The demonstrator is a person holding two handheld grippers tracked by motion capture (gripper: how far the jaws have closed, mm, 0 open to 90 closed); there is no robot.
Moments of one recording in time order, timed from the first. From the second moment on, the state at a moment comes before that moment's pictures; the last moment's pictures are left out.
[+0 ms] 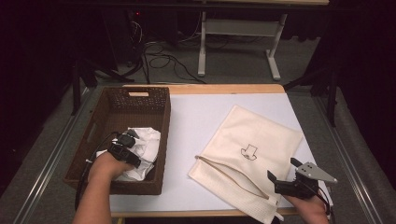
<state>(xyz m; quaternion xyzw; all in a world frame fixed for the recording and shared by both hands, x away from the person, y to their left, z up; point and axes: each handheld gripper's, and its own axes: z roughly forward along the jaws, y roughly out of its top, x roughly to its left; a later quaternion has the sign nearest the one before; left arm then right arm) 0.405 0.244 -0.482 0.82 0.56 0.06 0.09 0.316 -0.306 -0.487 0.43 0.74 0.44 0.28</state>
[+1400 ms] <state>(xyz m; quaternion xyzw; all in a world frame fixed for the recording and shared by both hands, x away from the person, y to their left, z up) 0.342 0.272 -0.417 0.66 0.51 0.37 0.41 0.315 -0.306 -0.485 0.43 0.74 0.45 0.28</state>
